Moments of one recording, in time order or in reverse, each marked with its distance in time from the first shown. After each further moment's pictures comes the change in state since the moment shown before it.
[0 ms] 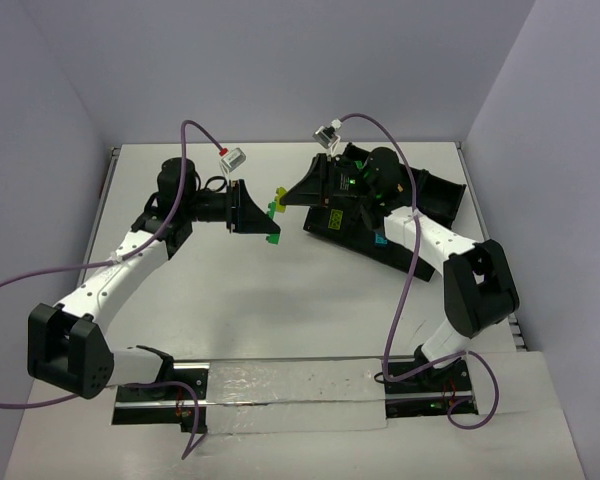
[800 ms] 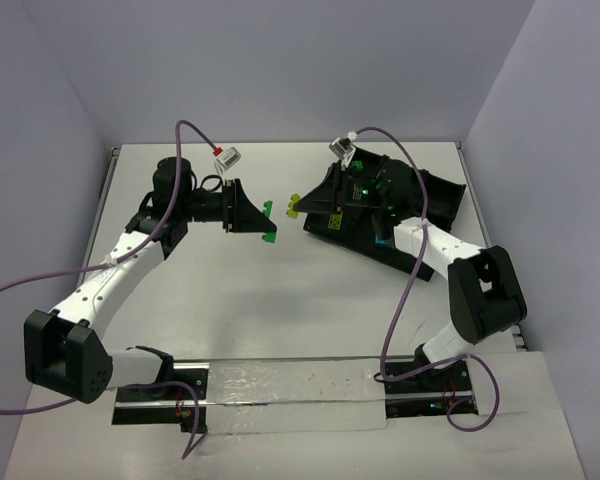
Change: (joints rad) left arm 0.016 -0.022 0.015 -0.089 -0.035 0.050; right arm -0.063 -0.048 -0.144 0.061 0.008 0.022
